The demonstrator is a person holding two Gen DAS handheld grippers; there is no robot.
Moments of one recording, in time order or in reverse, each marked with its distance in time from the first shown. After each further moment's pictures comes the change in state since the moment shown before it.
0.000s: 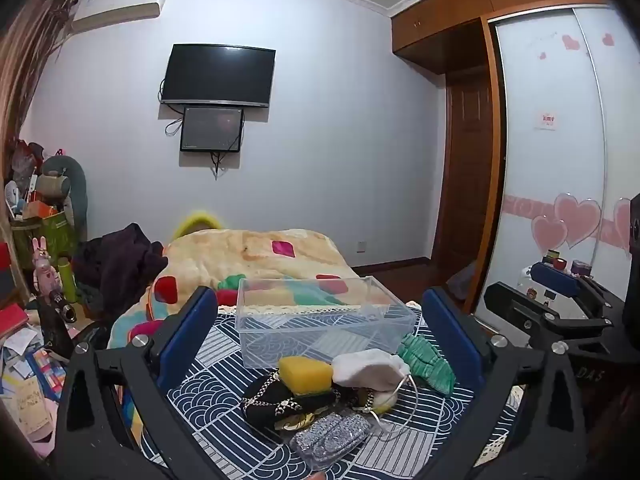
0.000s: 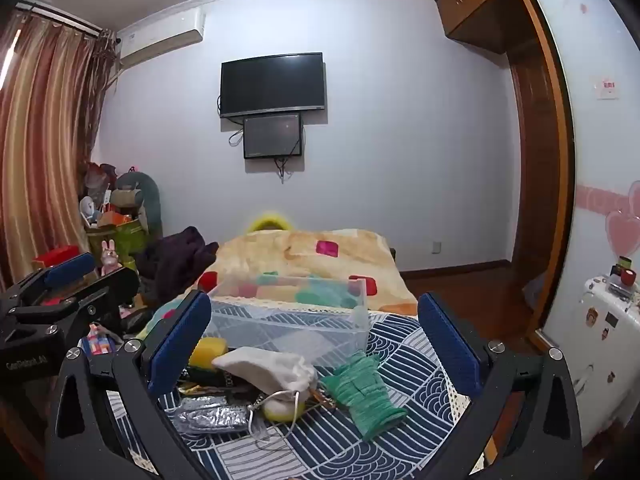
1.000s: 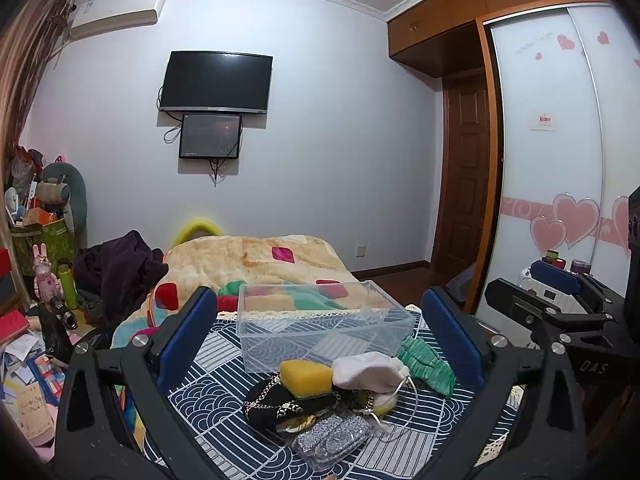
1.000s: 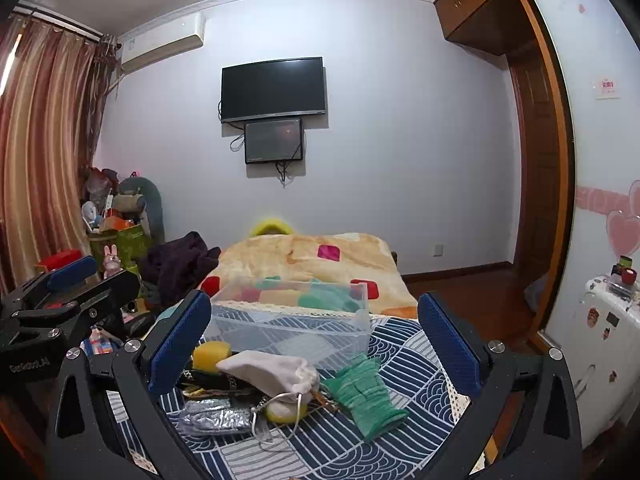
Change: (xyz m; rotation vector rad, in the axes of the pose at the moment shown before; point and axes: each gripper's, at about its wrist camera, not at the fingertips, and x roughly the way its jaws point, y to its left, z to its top) left arm -0.006 0.001 0.006 0.007 -0.008 -0.004; right arm -0.007 -0.002 0.005 0.009 -0.006 0.005
